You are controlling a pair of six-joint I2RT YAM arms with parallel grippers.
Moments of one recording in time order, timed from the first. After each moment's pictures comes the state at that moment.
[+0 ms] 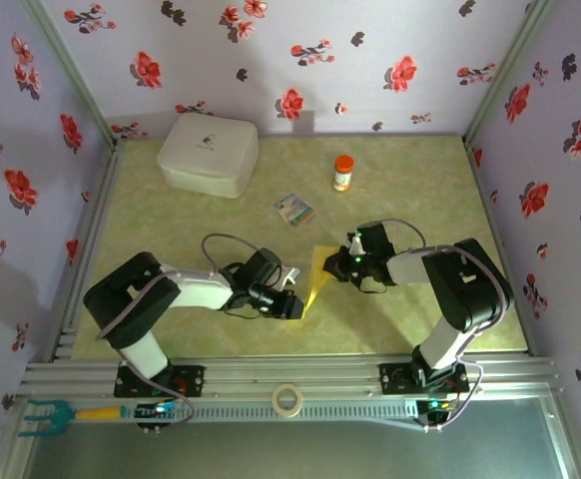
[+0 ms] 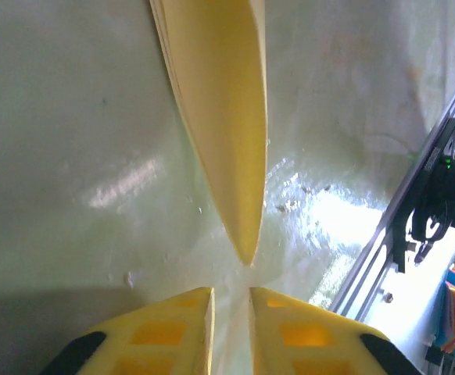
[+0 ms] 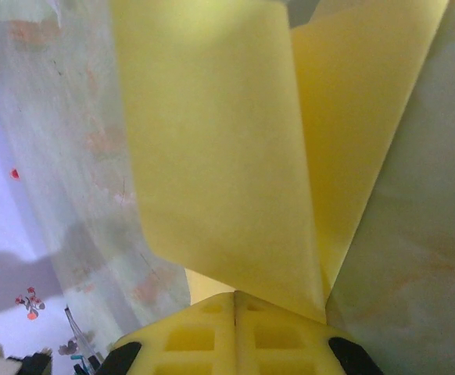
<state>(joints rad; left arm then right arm) -0.91 1.66 0.65 0.08 0.58 -0.72 0.41 1.68 0.58 0.18 -0.61 0.93</state>
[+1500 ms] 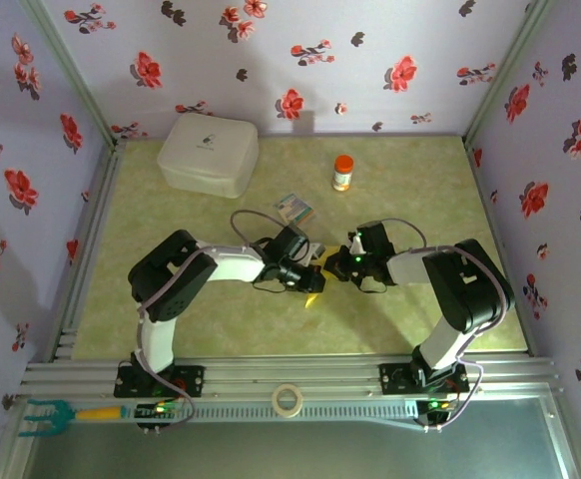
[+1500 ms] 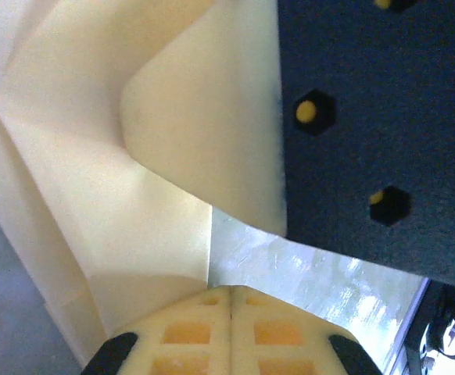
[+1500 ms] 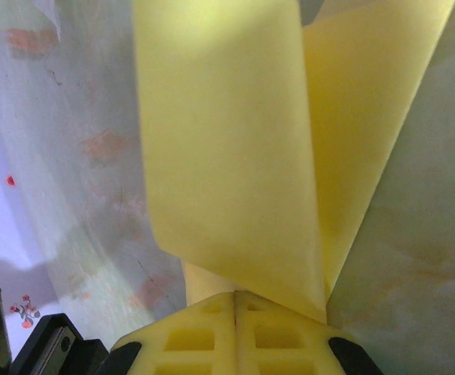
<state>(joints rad) -0.89 1.95 1.02 -0.01 0.53 -0.64 0.41 1.67 0.58 0.18 -0.58 0.93</state>
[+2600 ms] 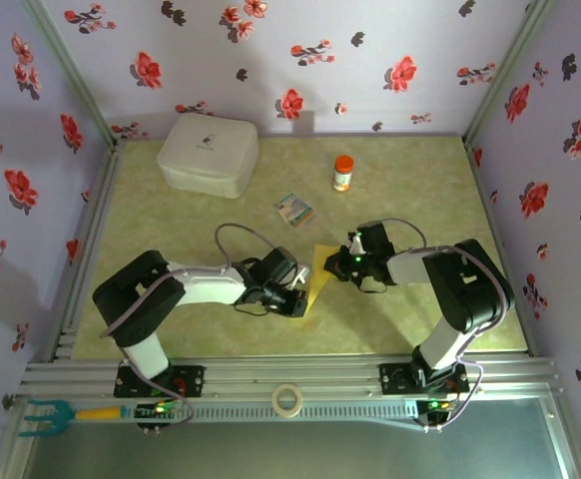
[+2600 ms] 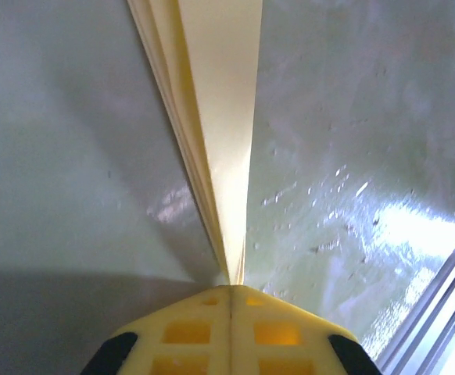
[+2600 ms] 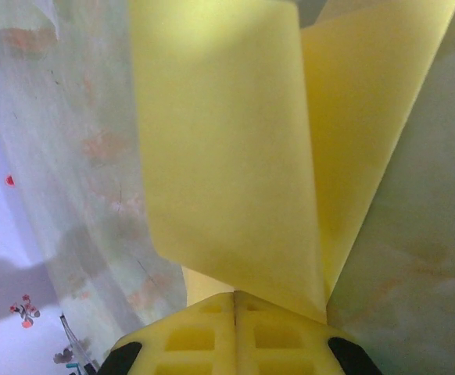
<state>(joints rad) -0.98 1.71 0.80 -0.12 0.40 -0.61 0.41 1.67 0.58 0.17 -0.58 0.93</state>
